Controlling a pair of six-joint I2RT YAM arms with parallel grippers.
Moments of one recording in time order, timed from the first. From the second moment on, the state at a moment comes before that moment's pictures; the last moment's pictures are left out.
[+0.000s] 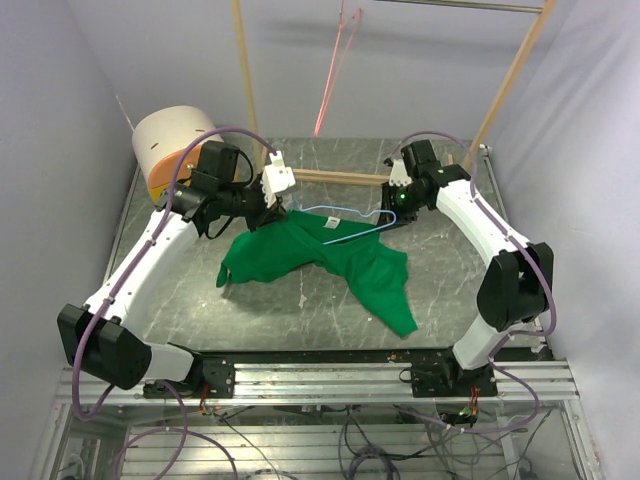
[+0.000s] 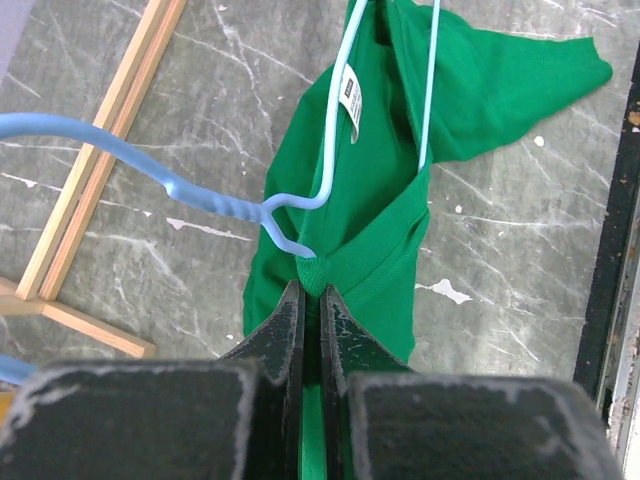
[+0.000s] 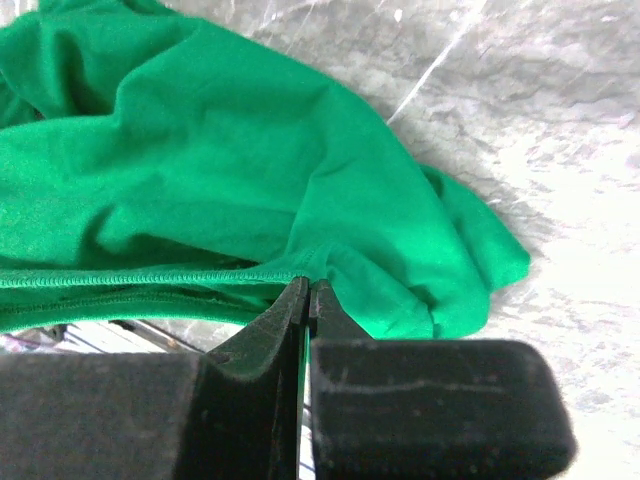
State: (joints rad) left arm -0.39 1.34 1.34 -0.71 0.69 0.66; right arm 0.30 1.70 1.46 -0.89 -0.32 0.17
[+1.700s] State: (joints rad) left arm -0.50 1.51 1.54 -0.72 0.44 0.73; right arm 0.39 1.71 1.95 -1.04 -0.03 0.20
